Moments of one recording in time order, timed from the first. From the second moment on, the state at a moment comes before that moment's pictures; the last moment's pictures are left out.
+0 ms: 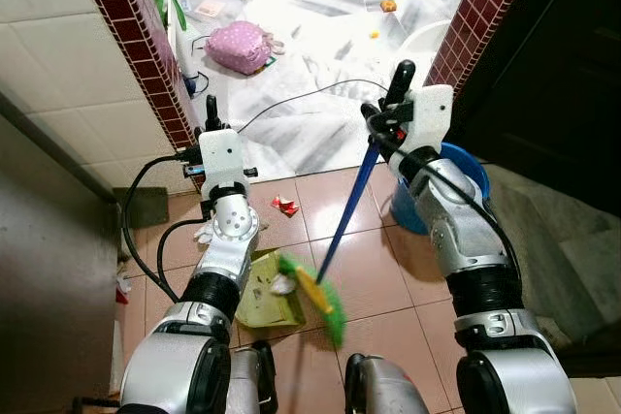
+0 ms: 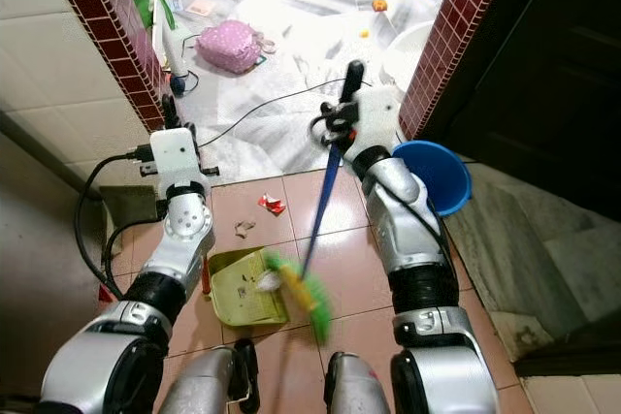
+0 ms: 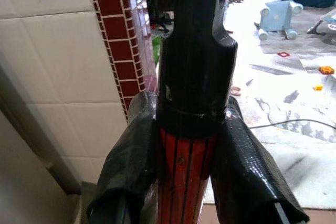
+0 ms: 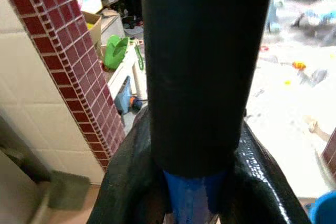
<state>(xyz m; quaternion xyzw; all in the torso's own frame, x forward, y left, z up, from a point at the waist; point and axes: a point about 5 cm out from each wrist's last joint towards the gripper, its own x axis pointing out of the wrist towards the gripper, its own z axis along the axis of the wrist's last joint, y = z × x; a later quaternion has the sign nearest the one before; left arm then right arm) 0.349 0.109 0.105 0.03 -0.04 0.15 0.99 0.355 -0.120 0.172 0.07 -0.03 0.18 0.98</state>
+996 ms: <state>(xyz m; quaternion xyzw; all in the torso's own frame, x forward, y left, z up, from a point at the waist) 0.361 0.106 0.109 0.00 -0.02 0.07 1.00 0.352 -0.179 0.227 -0.08 -0.15 0.05 0.98</state>
